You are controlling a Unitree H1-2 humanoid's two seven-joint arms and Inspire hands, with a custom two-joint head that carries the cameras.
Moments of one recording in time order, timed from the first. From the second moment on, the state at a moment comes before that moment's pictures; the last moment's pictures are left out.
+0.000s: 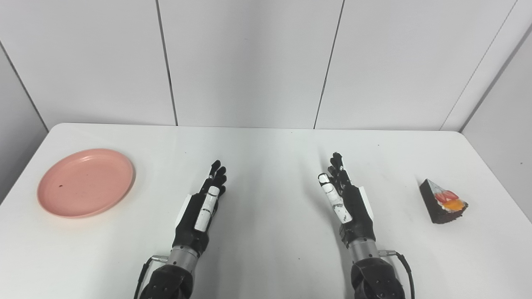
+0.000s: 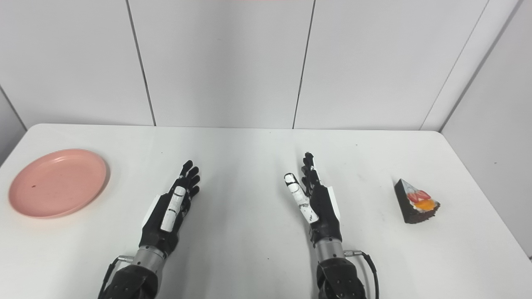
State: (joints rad) left arm -0.28 -0.05 -0.07 0.19 -0.09 -0.06 -0.12; right arm -0.28 -0.01 0.00 0.06 -0.02 0.01 -0.02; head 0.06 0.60
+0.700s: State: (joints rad) left arm -0.28 -0.05 -0.07 0.19 -0.09 -0.07 -0.12; right arm -0.28 -0.01 0.00 0.06 -0.01 0.01 -0.02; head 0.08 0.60
